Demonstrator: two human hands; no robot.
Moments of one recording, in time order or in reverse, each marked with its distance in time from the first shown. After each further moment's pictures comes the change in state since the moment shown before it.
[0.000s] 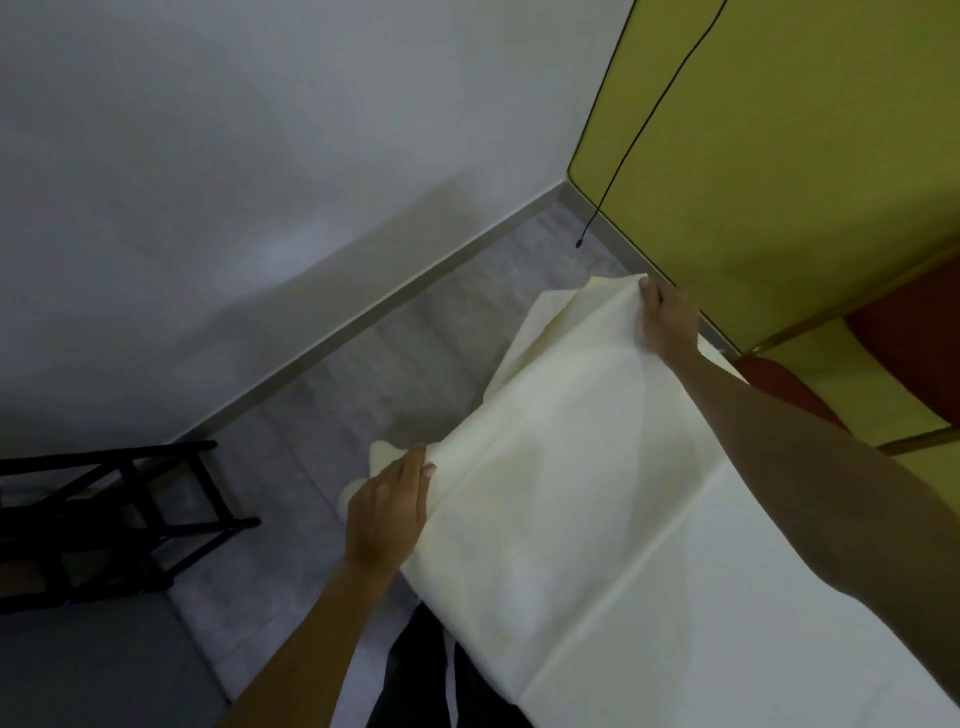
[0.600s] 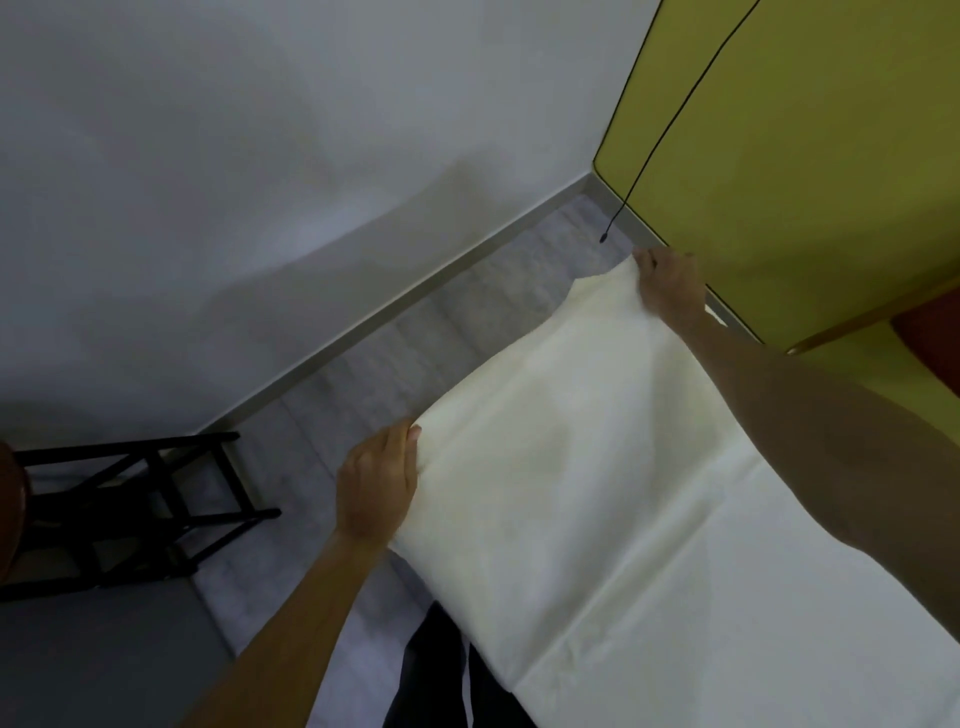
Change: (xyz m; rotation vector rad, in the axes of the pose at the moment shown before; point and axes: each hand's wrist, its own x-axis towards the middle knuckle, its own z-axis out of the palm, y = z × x) left_hand 0.035 -0.027 -0.013 -0.021 0.061 -0.060; right_hand 0.055 -0.030 0.030 -0.121 -0.141 0.012
